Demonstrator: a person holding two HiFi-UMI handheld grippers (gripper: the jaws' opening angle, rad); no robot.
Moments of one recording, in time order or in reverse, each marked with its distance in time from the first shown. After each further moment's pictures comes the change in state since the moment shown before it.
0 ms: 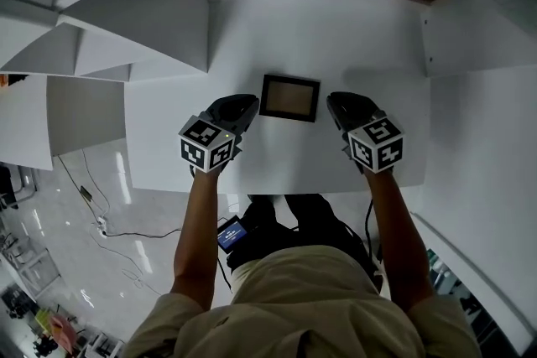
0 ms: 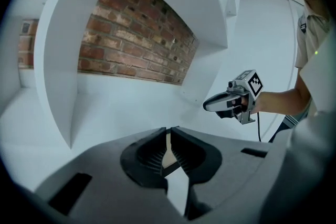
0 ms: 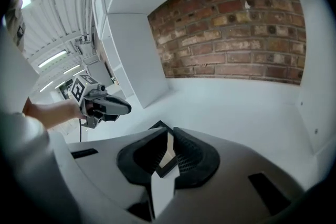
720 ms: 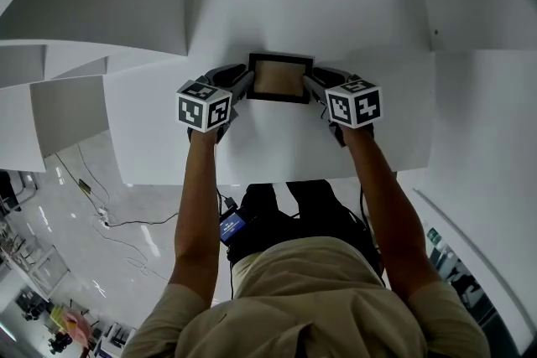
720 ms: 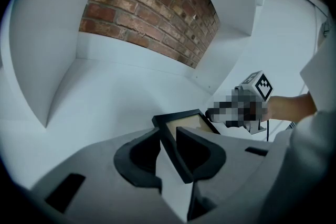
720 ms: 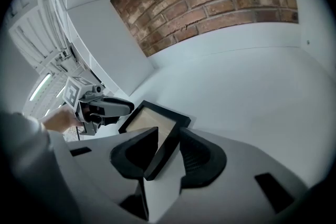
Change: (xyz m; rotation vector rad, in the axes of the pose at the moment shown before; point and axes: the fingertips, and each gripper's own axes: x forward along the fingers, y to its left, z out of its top) left arm 0.071 0.051 -0.060 -0.138 0.169 0.023; right arm 0.082 -0.029 -0.075 0.278 0.148 0.028
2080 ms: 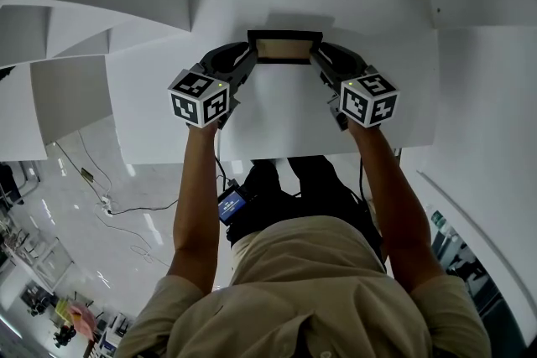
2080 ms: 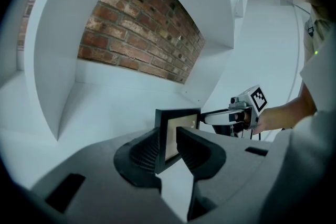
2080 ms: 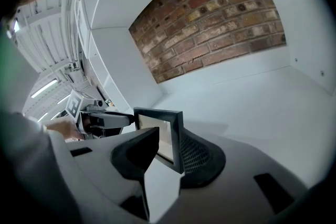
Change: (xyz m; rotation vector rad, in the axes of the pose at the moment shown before) left arm -0.047 -0.042 0.027 0.078 -0.180 -0.040; right arm -0.047 0.037 0.024 -0.033 -0.306 0.020
